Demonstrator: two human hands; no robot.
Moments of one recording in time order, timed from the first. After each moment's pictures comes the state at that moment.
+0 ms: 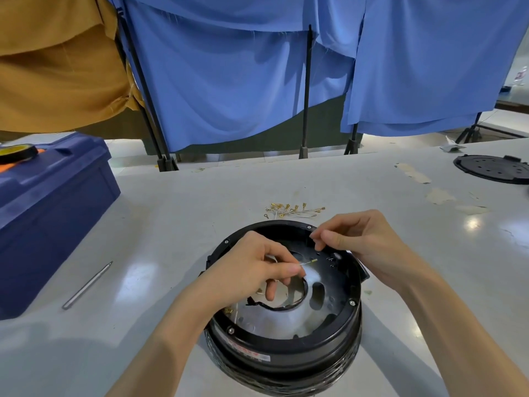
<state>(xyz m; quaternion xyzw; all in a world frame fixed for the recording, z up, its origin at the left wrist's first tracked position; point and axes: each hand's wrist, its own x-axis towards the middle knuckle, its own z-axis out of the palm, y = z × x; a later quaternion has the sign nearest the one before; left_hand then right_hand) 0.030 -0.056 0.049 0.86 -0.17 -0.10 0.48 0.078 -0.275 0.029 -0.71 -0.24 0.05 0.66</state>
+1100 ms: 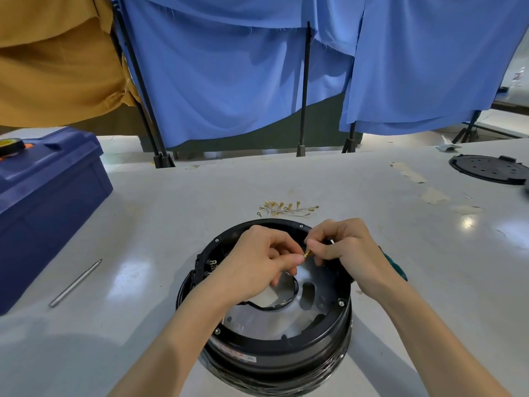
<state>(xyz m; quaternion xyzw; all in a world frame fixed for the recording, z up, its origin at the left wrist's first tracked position) 0.042 -0.079 0.038 0.85 -0.16 -0.03 0.51 0.070 -0.260 0.023 -0.76 -0.15 0.01 0.64</state>
